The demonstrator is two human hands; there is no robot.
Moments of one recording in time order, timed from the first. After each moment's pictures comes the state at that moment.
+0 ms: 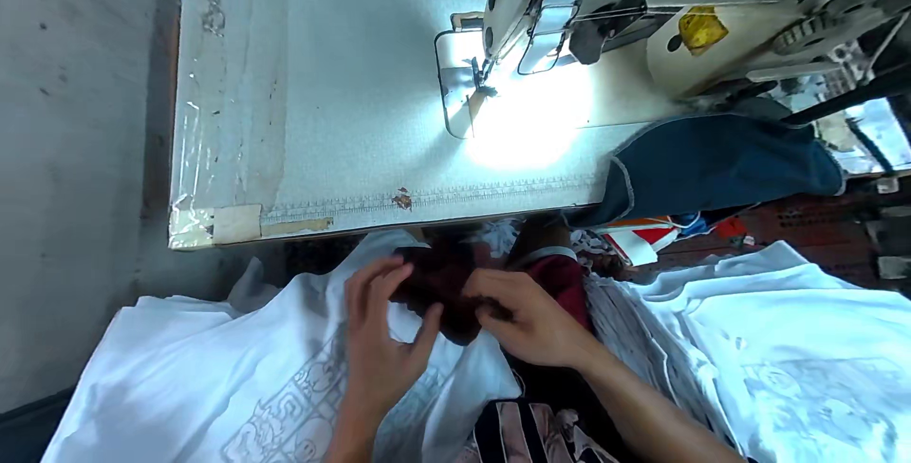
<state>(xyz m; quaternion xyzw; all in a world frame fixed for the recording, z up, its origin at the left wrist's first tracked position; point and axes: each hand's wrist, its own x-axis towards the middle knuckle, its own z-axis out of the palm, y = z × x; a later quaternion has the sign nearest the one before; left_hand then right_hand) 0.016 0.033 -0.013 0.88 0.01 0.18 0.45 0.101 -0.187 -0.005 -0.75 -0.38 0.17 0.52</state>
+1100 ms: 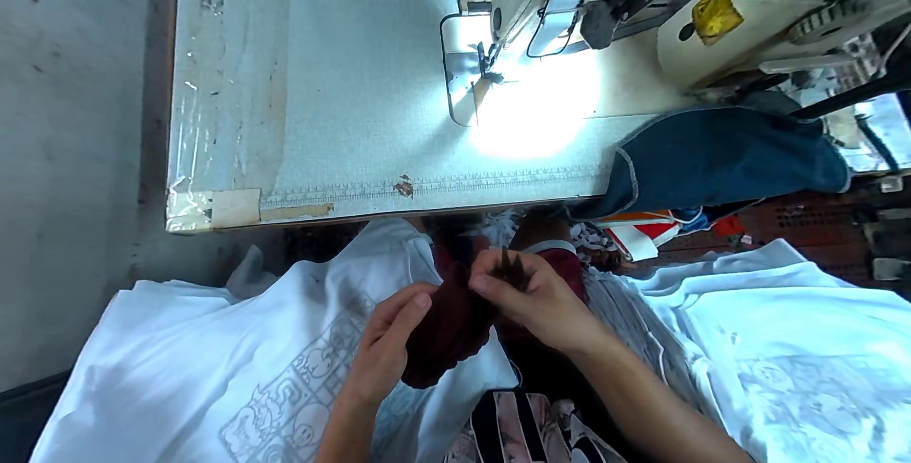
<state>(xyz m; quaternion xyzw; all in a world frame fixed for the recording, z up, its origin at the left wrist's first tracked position) 0.009 0.030 -0.005 0.58 -0.01 -0.05 0.81 0.098 -0.181 0.017 -0.61 -0.13 0.31 0.72</state>
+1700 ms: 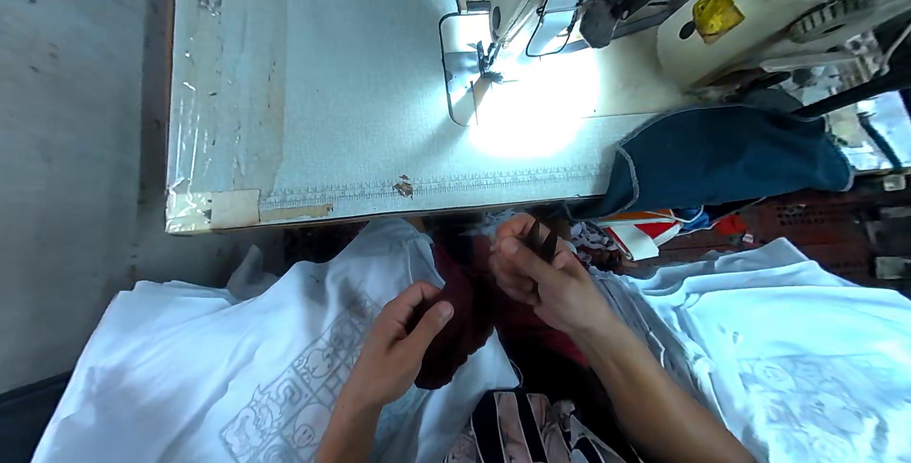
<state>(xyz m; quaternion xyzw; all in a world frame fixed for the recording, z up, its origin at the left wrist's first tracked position) 0.011 0.028 -0.002 0.64 -0.01 -0.09 0.76 0.114 -0.187 0.010 -0.49 -0.13 0.29 0.81</state>
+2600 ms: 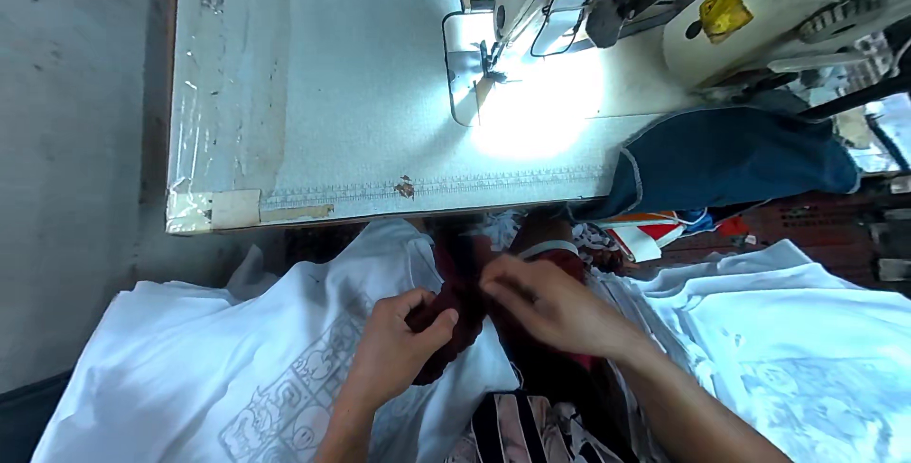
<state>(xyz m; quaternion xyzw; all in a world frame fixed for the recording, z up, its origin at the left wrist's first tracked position) 0.015 0.028 0.013 0.77 0.11 -0.15 0.61 0.111 -0.208 0.014 -0.78 -0.36 0.23 0.46</state>
